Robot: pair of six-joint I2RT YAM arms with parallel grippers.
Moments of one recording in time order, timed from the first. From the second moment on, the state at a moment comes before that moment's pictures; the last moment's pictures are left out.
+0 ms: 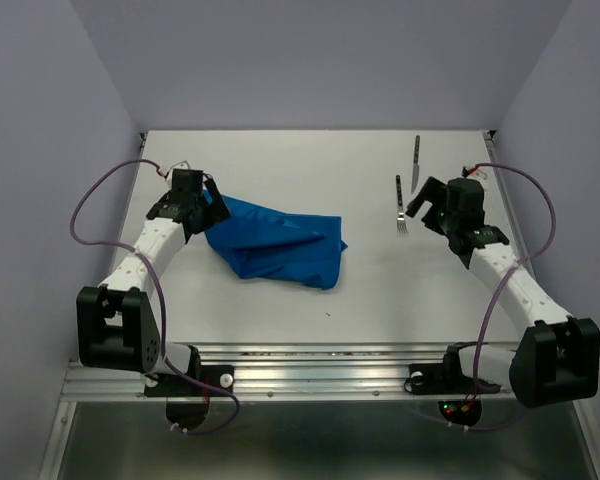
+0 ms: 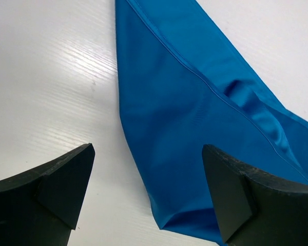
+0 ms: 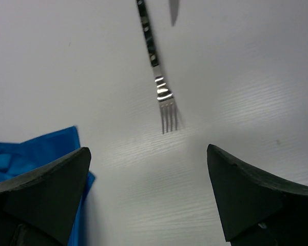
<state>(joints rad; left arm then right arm) -0.14 1.39 1.02 -0.49 -0.19 -0.53 0.10 1.19 0.85 -0.23 0.12 0.57</state>
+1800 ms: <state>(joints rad) -0.02 1.56 1.05 -0.46 0.04 -0.51 0.65 1.69 1.23 -0.15 0.15 0.29</state>
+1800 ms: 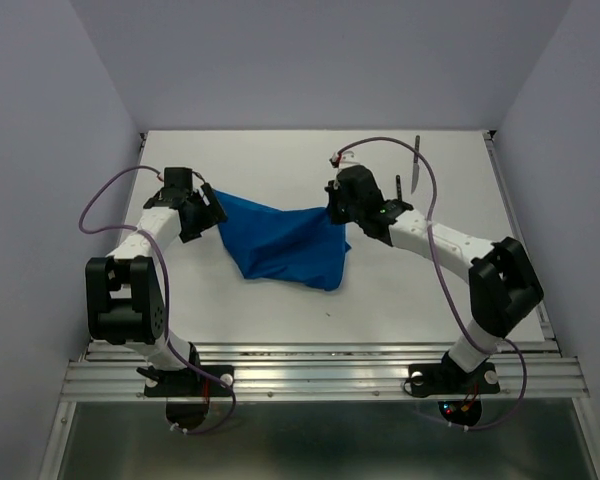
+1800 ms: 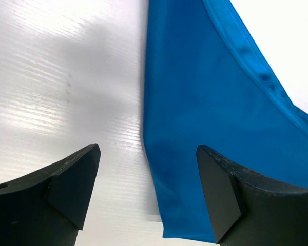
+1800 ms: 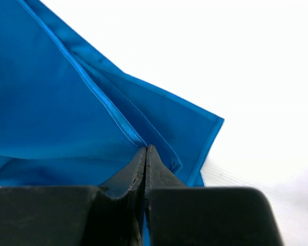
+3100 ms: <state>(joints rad) -0.21 2.14 1.79 -0.54 0.10 -0.52 0.65 1.25 0.87 -0.19 0.30 0.36</state>
